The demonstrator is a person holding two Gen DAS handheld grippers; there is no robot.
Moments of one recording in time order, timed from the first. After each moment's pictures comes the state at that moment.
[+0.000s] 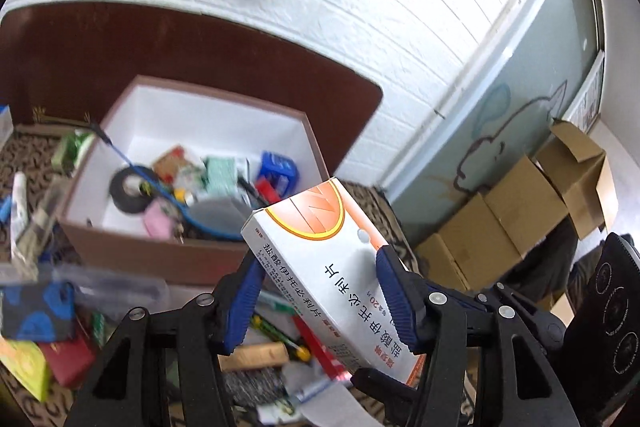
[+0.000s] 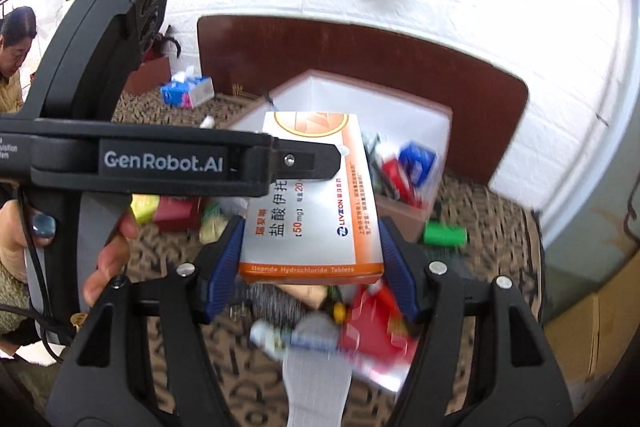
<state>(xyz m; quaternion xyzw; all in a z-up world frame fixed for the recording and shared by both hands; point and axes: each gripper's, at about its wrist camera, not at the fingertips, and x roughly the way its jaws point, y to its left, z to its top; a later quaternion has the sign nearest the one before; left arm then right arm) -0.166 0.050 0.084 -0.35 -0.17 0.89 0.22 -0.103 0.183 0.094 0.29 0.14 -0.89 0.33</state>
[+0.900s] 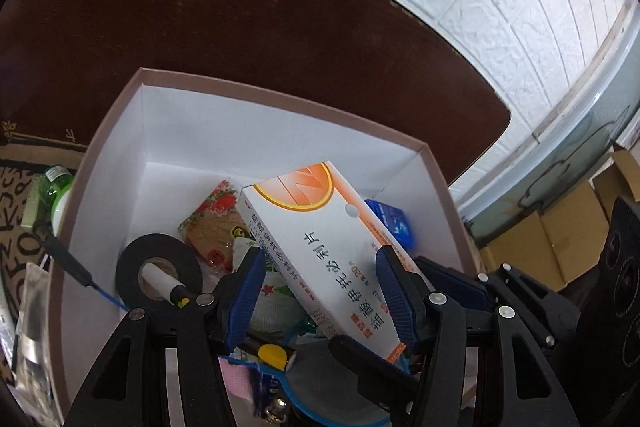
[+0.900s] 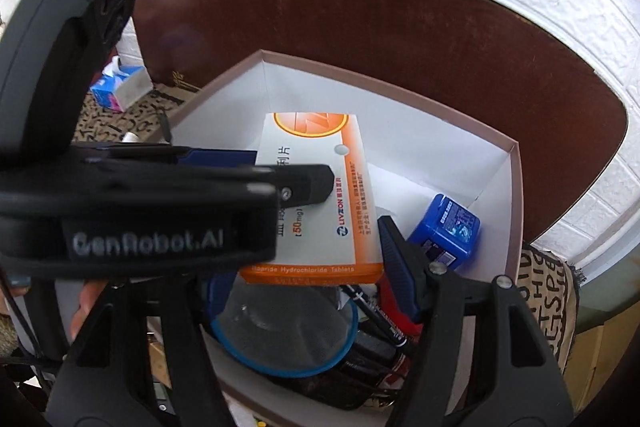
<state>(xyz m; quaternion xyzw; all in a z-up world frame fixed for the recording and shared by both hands) -0.345 0.016 0.008 -0.43 -0.17 0.87 0.18 -0.297 0.085 0.037 0.38 0.16 -0.86 0.30</state>
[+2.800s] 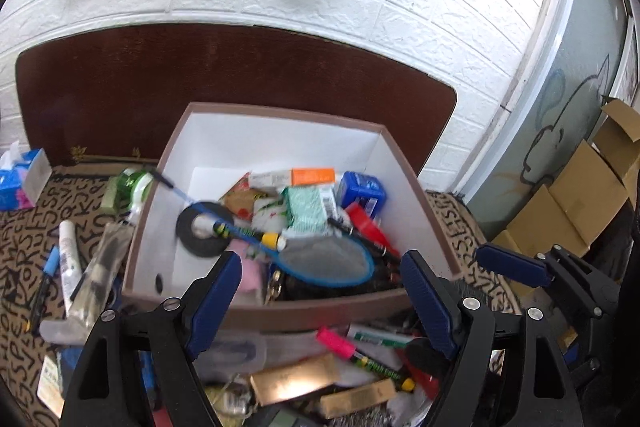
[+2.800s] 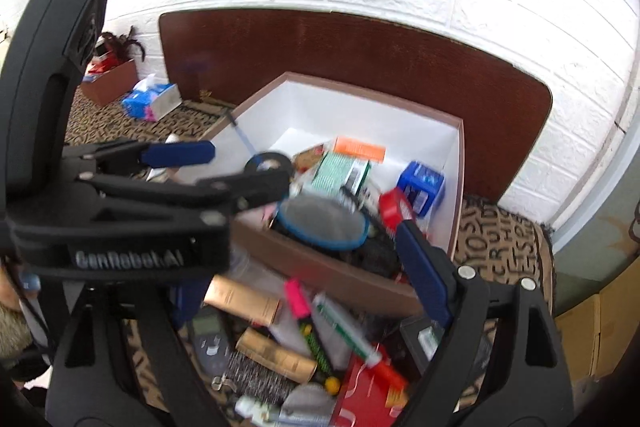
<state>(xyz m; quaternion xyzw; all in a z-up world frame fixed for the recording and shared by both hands) -0.190 0.020 0.054 -0.36 -0.09 0.92 0.14 -0.166 0.137 0.076 0.33 0.13 -0.89 0.29</state>
